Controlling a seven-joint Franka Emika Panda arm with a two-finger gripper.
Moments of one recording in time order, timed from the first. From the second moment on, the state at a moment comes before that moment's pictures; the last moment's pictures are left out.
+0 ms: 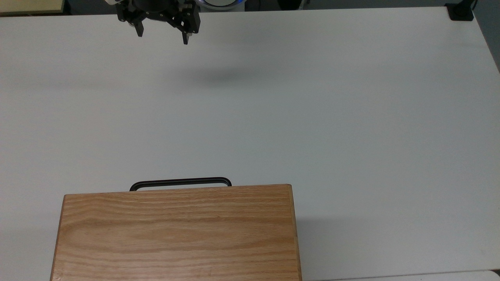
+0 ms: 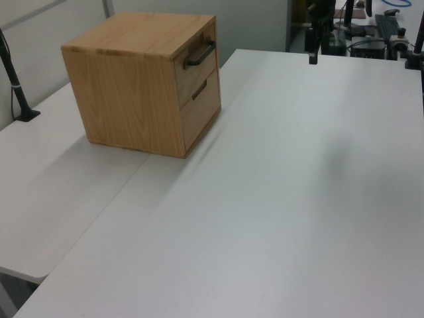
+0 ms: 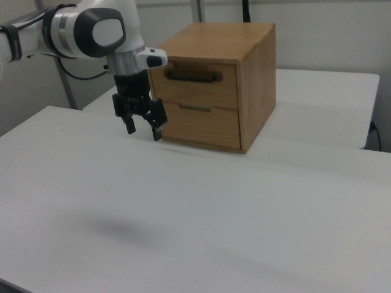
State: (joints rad) arm 0.12 0.07 -0.21 -1.64 -0.06 1.65 0.04
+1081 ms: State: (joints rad) arm 0.14 0.23 -0.19 -1.57 0.11 2.35 0.97
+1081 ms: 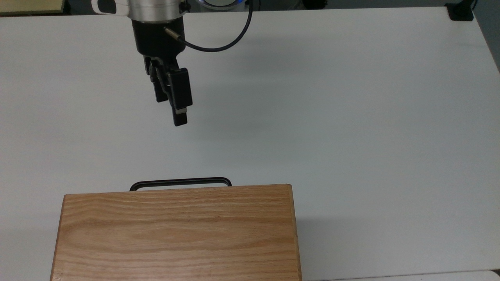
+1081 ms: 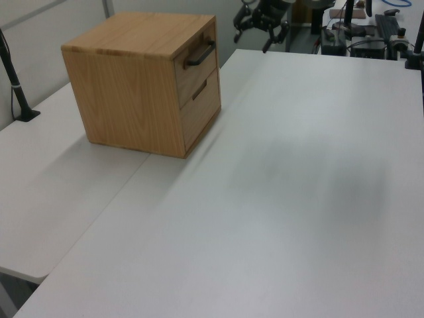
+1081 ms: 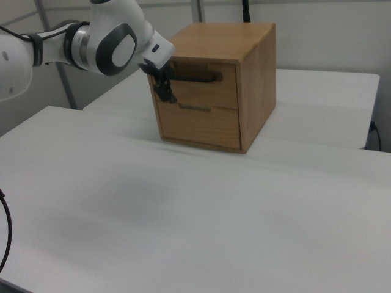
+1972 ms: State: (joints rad) arm 0.16 0.51 -0.21 -1.48 0.14 2.86 1.30
